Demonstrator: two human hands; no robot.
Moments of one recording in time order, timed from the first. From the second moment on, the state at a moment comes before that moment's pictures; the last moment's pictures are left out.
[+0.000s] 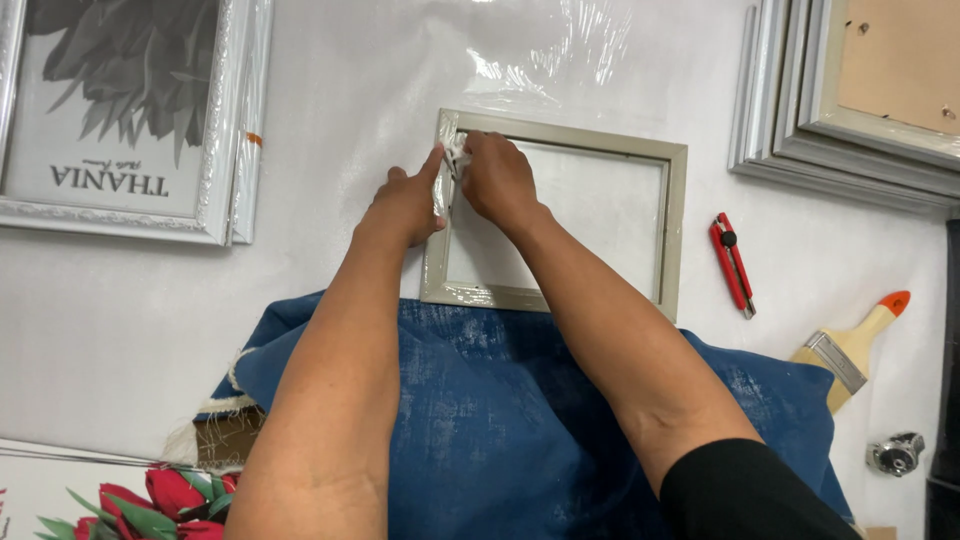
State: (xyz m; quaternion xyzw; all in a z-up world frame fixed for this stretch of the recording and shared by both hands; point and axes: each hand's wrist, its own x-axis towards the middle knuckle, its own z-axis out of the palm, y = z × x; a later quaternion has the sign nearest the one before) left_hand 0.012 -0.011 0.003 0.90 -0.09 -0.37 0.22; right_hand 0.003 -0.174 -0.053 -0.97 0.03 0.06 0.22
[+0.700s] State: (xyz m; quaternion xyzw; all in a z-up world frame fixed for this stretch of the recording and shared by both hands) left_hand 0.011 -0.015 0.010 0.90 -0.11 -0.38 0.15; right_hand -0.119 -0.390 -0.020 -0.97 0.19 0.10 0.14
